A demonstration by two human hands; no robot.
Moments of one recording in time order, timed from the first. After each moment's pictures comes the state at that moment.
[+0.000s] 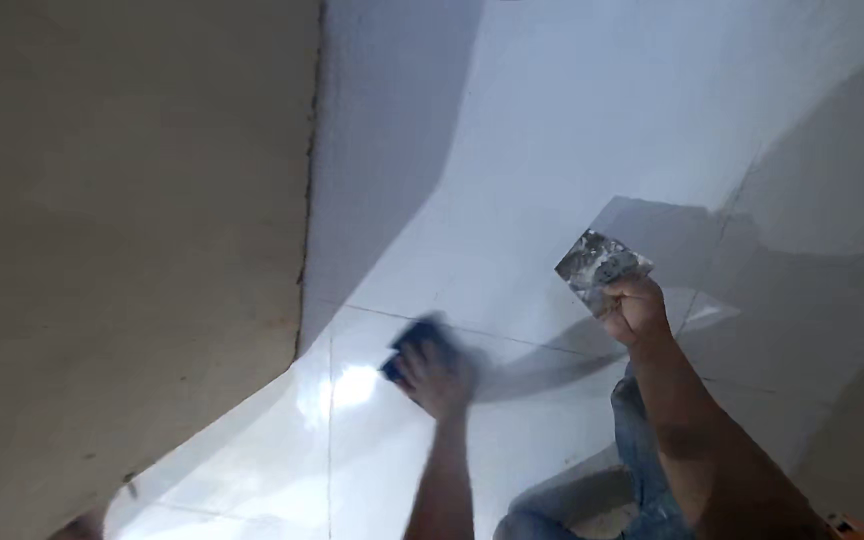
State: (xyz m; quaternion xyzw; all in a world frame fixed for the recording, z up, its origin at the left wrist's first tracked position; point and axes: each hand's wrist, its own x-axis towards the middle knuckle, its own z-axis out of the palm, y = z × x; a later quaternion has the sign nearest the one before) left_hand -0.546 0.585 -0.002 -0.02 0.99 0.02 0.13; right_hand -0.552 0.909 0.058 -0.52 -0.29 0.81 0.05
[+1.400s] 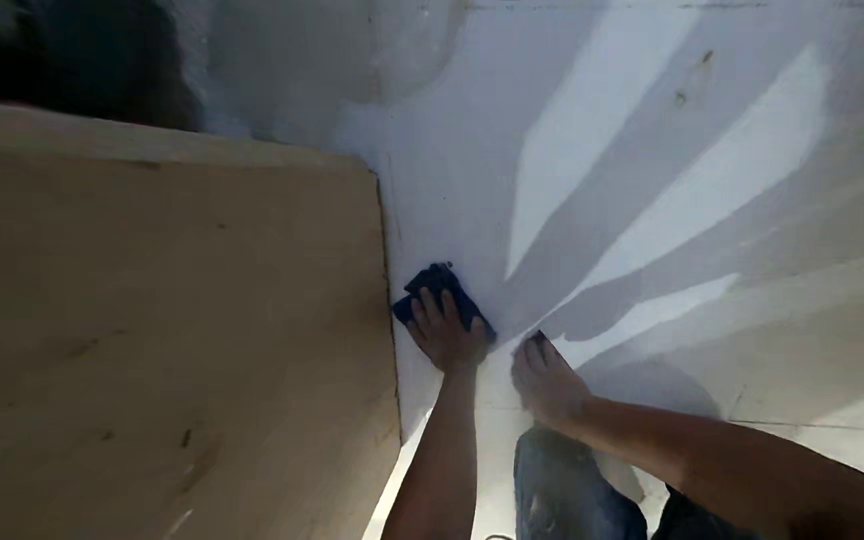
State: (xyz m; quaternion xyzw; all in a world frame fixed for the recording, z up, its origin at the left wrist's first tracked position) left_hand -0.840 0.644 -0.018 0.18 0.97 0.02 0.13; right_hand -0.739 0.799 0.079 0.06 -0.83 0.34 -0.45
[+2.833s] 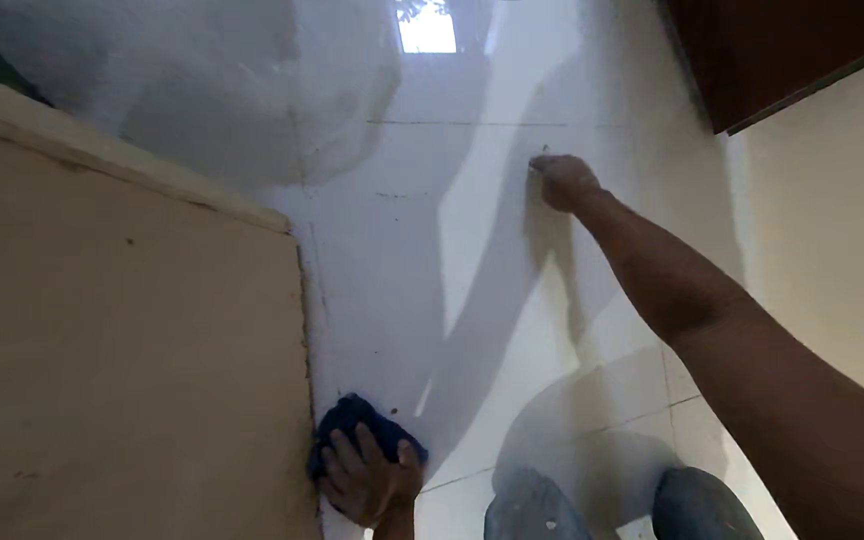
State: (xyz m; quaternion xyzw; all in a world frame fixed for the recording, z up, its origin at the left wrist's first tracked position) left_hand -0.783 0.544 -0.018 0.16 0.98 0.06 0.08; right_hand -0.856 1.074 0.075 -0.32 -0.90 0.15 -0.26
